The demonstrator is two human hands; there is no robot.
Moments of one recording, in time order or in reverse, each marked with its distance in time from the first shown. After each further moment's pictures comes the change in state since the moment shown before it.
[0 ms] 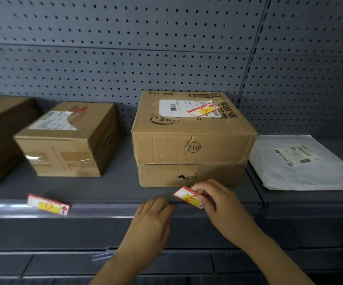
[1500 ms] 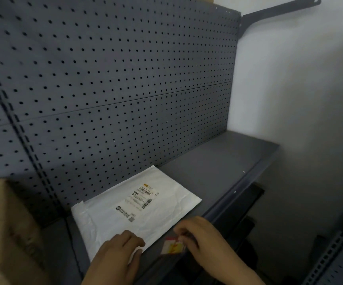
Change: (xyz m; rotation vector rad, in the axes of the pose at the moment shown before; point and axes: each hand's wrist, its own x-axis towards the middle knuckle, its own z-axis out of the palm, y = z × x) left_hand 0.252 0.198 0.135 -0.286 0.001 0.594; right_hand -0.127 0.203 -0.212 -0.240 0.348 0.371
